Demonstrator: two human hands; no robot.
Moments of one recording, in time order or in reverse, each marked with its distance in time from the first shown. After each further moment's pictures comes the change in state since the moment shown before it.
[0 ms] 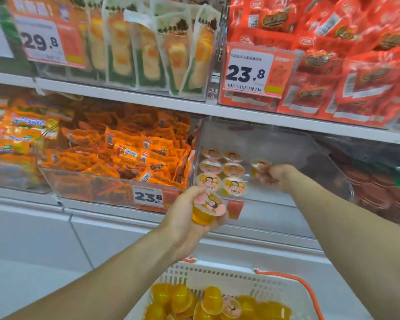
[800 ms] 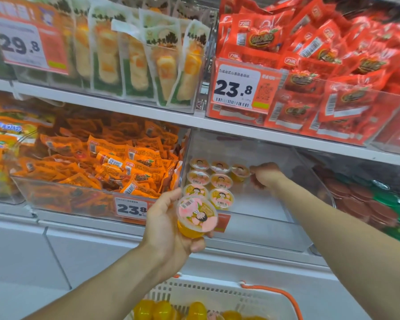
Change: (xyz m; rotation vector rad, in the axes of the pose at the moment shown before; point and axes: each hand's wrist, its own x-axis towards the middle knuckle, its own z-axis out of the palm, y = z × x) left_hand -0.006 0.003 0.008 -0.006 -0.087 0.077; right_hand -0.012 -0.025 -0.004 -0.375 0.109 -0.238
